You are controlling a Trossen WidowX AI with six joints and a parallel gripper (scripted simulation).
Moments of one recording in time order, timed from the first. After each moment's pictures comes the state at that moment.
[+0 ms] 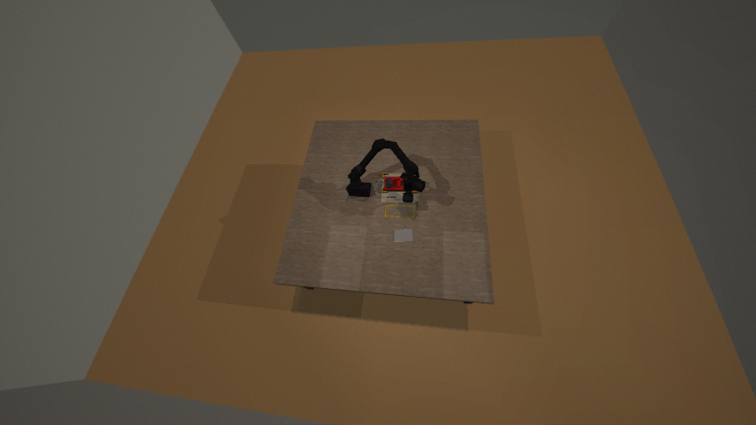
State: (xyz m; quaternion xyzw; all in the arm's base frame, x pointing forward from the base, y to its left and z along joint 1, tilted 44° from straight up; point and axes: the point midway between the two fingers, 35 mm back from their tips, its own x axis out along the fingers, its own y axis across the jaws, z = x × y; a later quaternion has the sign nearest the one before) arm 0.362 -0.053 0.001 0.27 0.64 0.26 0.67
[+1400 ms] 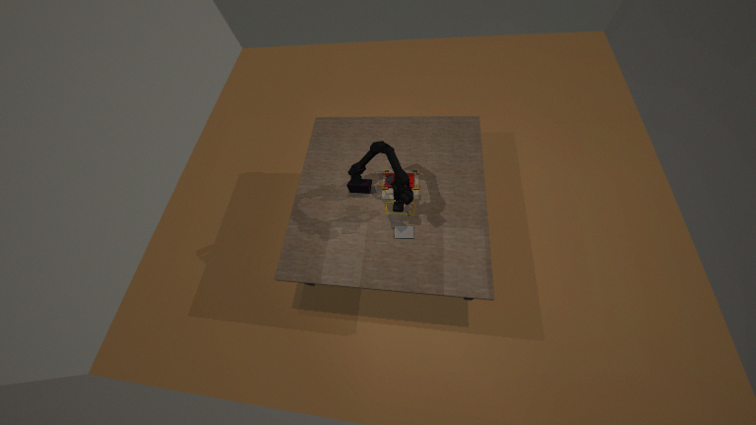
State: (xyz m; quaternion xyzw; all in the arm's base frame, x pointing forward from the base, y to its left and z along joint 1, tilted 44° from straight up) arm 0.304 -0.133 -0.056 0.26 0.64 0.26 0.67
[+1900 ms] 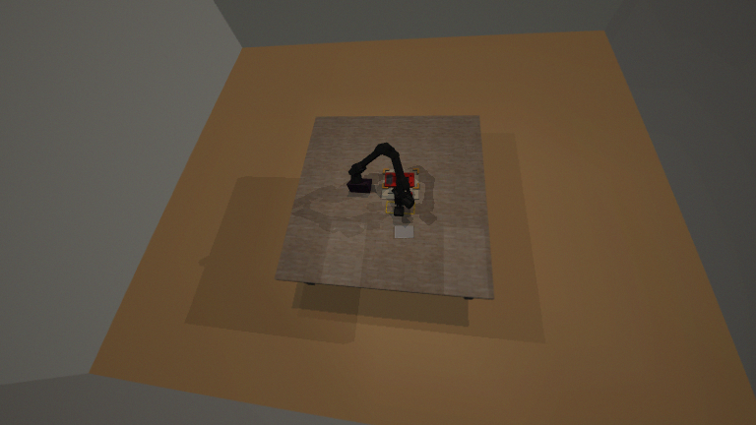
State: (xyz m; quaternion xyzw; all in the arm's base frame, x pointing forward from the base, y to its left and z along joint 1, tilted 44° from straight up) arm 0.306 -0.077 -0.112 0.26 0.64 0.26 0.67
